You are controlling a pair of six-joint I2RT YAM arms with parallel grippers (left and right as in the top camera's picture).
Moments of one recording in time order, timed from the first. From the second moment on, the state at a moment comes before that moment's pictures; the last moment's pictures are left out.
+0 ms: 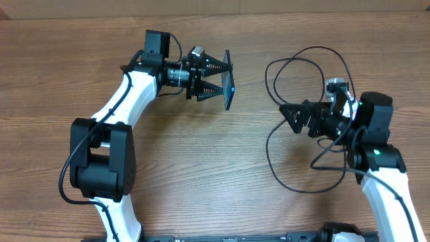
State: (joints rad) left arm -0.18 2.01 1.47 -0.39 1.34 -1.02; right arm -0.10 1.12 0.74 -0.29 -0.76 0.20
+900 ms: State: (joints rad) left arm -0.18 2.01 1.47 -0.39 1.34 -1.02; right arm 0.59 0.96 0.78 -0.33 -0.09 0.28
